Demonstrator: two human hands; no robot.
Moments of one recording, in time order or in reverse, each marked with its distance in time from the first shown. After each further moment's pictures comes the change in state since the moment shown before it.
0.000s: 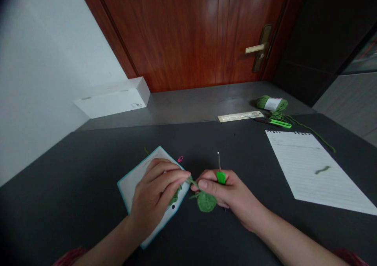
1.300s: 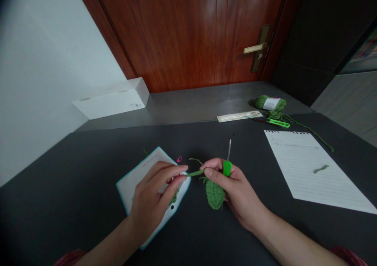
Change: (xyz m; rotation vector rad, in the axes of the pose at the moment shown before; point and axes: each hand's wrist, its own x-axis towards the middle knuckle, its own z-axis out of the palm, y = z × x) left_hand -0.003 0.001 0.002 -0.007 0.002 -0.126; right_hand 0.002 -0.003 0.005 0.061 0.273 -0.130
